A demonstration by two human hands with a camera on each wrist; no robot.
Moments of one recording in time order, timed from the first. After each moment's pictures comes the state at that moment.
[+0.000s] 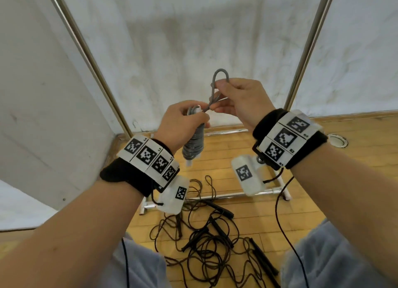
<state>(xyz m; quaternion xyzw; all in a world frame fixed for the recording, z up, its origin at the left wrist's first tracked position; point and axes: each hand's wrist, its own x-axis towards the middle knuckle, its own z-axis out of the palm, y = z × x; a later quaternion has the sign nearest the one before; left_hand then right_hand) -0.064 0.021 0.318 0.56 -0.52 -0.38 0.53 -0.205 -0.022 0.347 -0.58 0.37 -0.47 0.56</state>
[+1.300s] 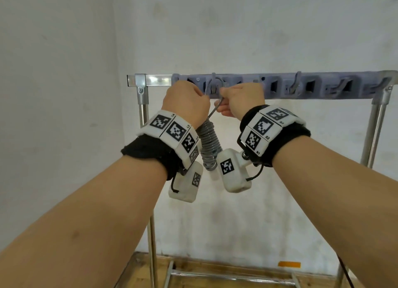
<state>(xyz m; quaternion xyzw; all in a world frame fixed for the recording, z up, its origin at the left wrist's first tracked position) 0.041 -0.064 0.652 0.65 -0.51 0.17 0.54 -0.066 -0.107 0.667 -0.66 0.30 -0.55 0.42</state>
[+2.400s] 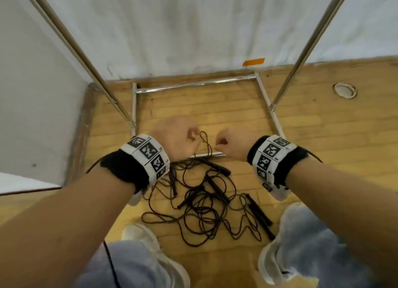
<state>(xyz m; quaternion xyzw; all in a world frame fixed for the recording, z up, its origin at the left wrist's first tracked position) -0.021 0.011 0.180 0.62 -0.76 -0.16 0.06 -0.203 -0.030 0.162 -0.83 0.48 0.10 0.26</state>
